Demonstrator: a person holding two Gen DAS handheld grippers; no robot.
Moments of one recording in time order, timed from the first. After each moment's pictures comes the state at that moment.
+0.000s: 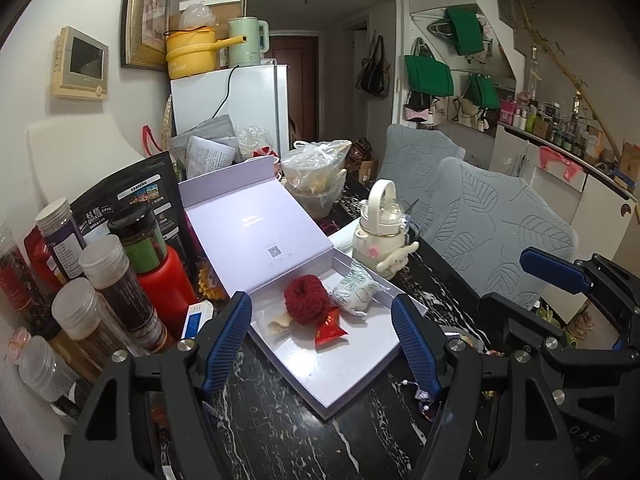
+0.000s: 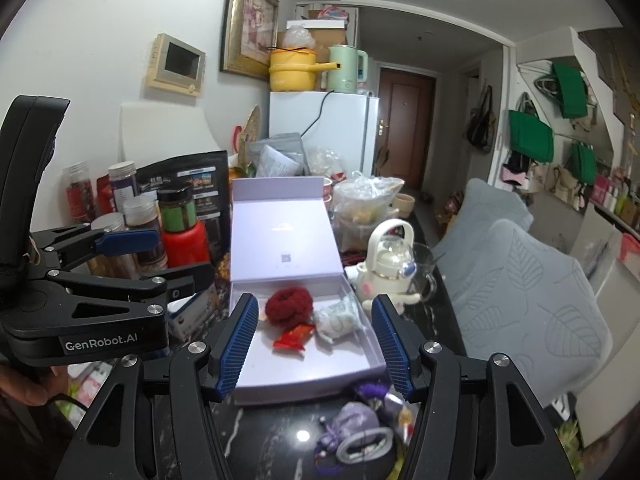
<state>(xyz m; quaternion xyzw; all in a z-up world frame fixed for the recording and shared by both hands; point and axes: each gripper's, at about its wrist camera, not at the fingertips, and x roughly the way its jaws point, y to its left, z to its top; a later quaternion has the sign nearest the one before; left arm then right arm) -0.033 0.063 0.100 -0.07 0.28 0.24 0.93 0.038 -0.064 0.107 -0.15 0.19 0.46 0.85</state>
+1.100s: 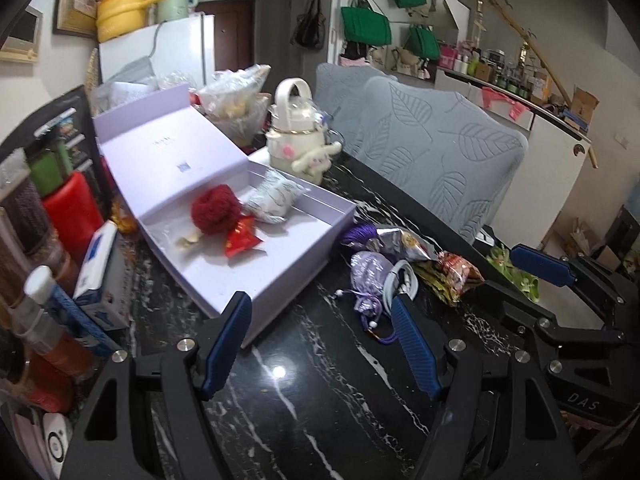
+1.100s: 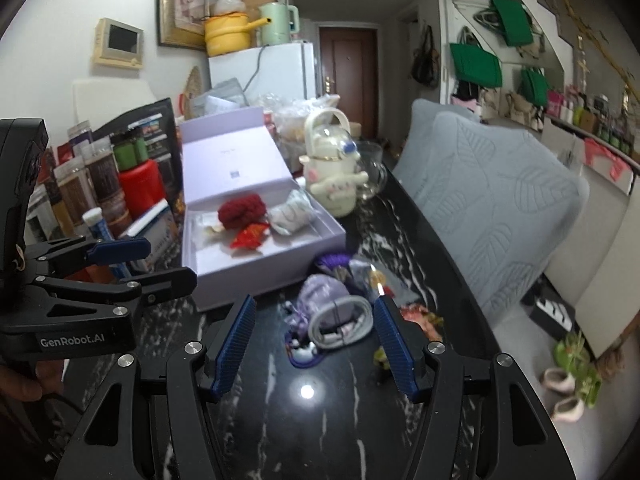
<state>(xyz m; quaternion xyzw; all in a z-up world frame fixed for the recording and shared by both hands) -0.031 0.005 -0.005 -0.08 0.35 0.12 0.93 0.036 -0.146 -0.001 -0.11 0.28 0.38 0.87</state>
